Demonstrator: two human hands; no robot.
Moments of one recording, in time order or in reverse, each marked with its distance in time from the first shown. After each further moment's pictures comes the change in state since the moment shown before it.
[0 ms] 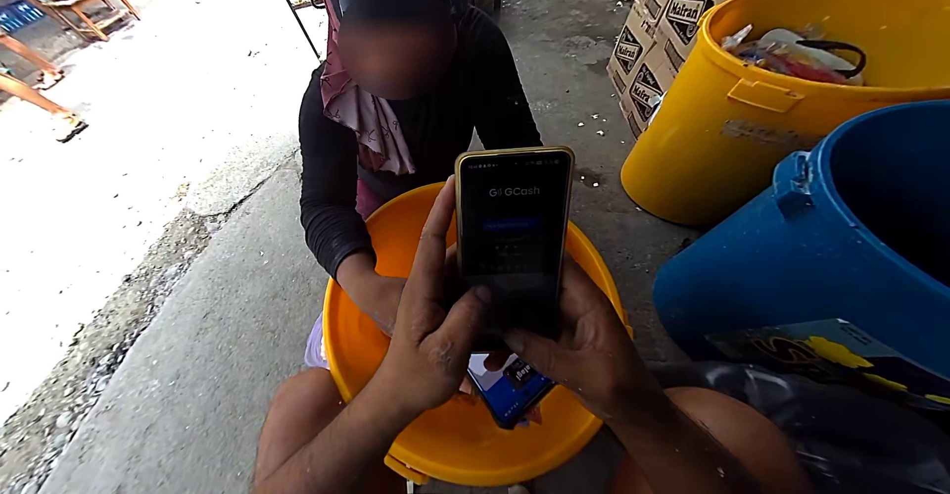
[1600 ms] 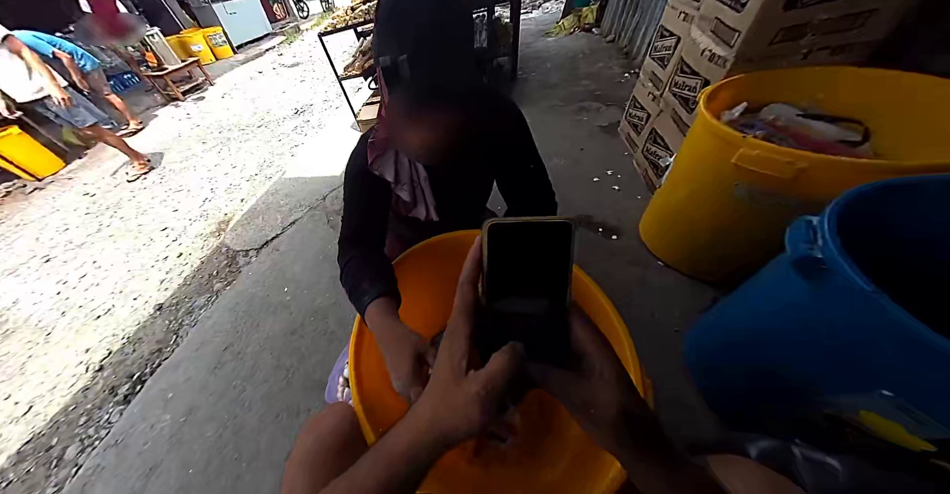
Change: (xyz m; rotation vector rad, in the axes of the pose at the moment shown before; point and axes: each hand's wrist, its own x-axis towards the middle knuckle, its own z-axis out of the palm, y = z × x) left_hand -0.002 -0.005 0.009 0.060 -0.033 0.019; right_hand -0.002 0.014 -0.014 -0.035 -0.021 -0.048
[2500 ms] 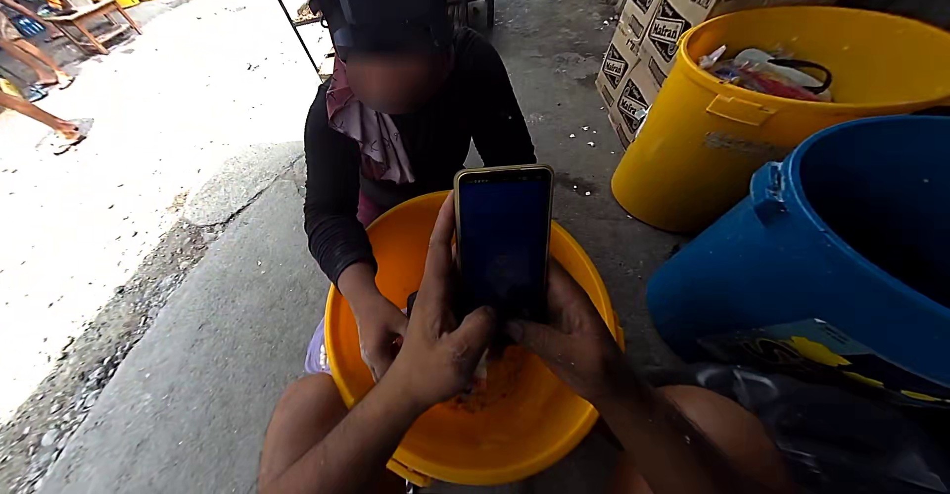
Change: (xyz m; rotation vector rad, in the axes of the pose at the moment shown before) left_hand 0.001 -0.002 -0.006 -0.025 0.017 -0.097; right_hand 0.005 0.002 -0.002 0.055 -0.035 0.025
